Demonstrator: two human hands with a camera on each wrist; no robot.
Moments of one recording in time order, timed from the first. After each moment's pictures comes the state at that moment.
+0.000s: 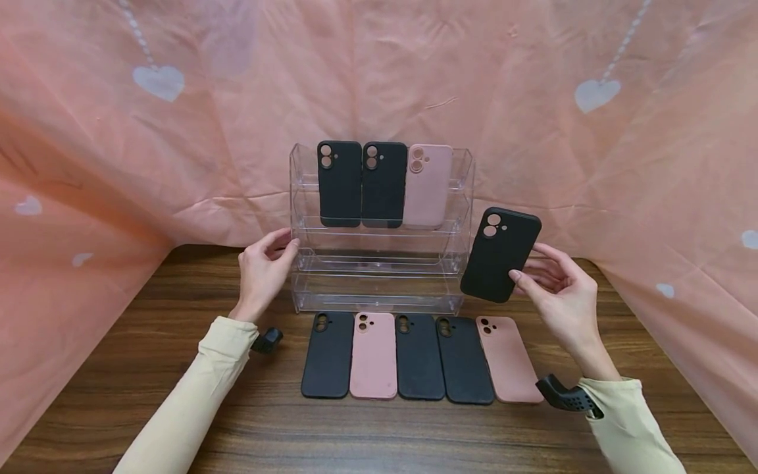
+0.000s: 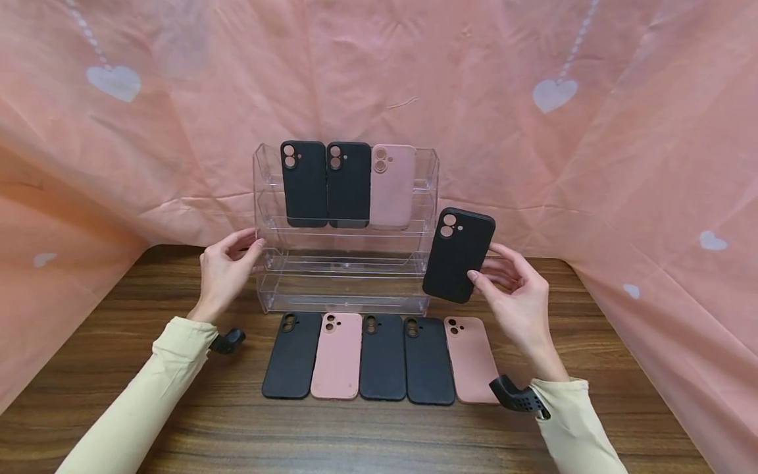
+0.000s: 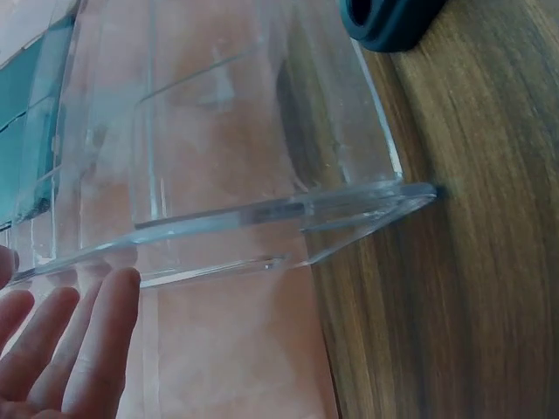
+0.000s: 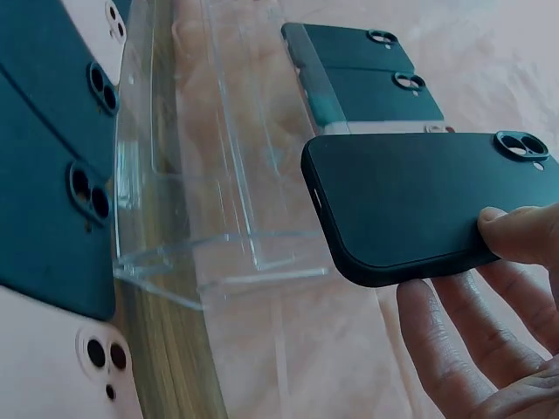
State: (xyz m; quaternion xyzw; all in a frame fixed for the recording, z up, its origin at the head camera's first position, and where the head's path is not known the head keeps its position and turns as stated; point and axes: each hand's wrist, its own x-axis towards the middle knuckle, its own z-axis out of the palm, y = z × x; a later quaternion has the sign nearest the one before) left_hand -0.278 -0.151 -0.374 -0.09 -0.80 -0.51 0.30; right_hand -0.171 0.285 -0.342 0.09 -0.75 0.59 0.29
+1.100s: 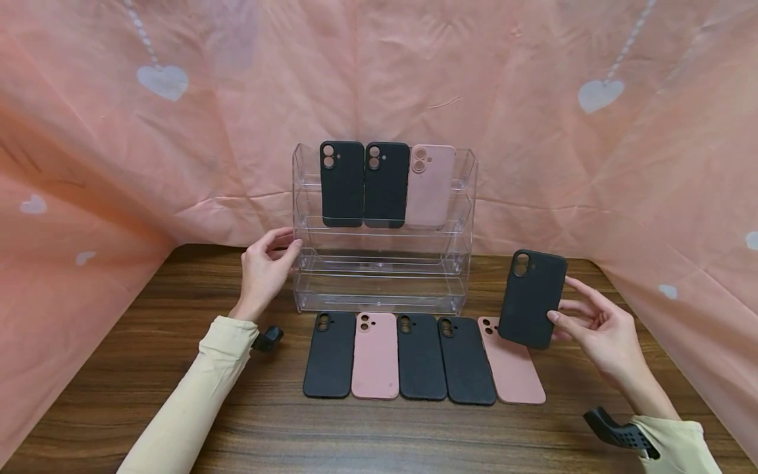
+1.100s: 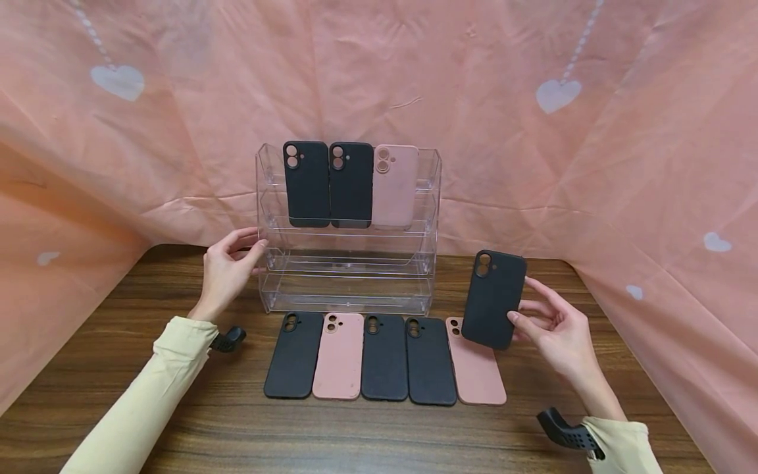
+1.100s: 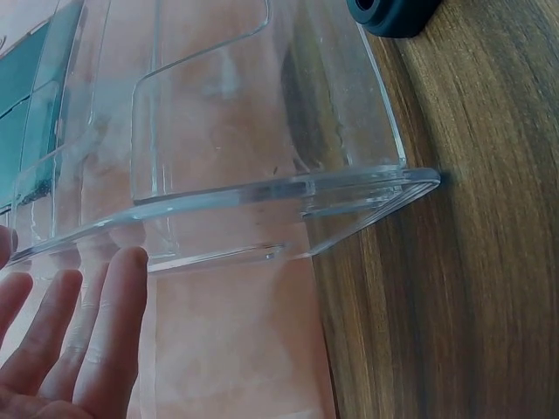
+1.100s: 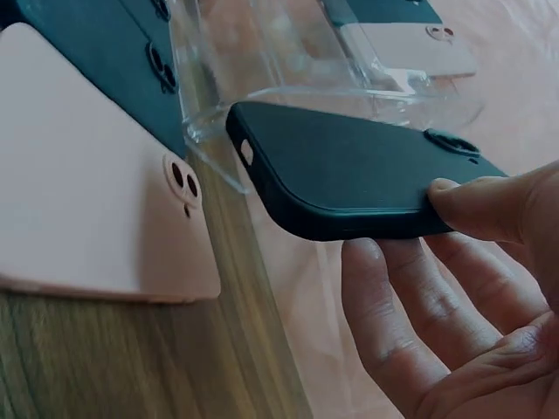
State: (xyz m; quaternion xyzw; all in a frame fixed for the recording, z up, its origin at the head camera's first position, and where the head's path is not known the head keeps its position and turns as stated) left_hand -0.278 -0.157 -0.374 -0.09 -0.79 -0.56 0.23; right_hand -0.141 0.352 -0.378 0.10 -0.72 0.67 0.15
